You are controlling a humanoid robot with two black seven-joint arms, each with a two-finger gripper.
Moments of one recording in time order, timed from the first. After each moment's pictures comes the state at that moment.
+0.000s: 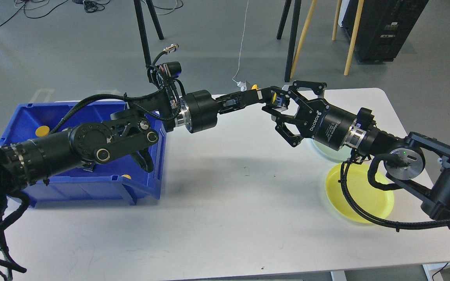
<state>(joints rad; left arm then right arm) -1.12 0.24 -0.04 -0.98 0.92 -0.08 -0.49 0.77 -0.54 0.43 1.23 0.11 0.47 0.09</state>
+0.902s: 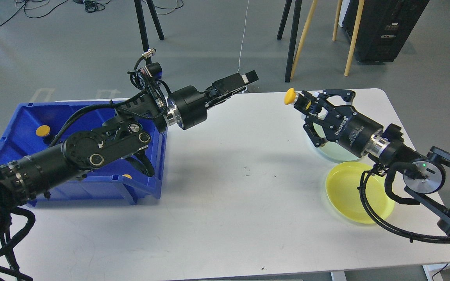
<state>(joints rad) -0.99 0.27 -0.25 -0.96 0.92 -0.08 -0.49 0.48 -0.60 0.69 1.26 0.15 0.33 0.09</state>
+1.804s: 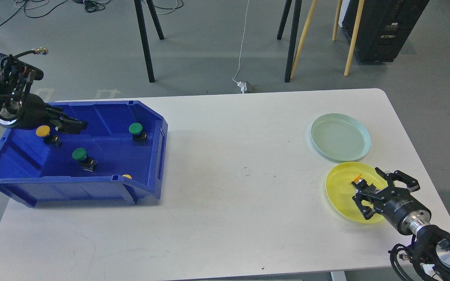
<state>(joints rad) -1.10 0.80 -0.07 -0.80 1.88 -0.49 -0.49 -0.01 -0.57 1.07 1.34 0.34 0.09 0.07</state>
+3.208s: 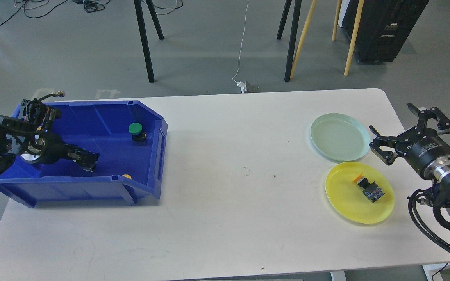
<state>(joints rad) -0.93 0.62 -0.06 -0.57 1.77 -0.41 -0.49 0.14 -0.63 1.15 1.35 0.34 0.09 0.02</state>
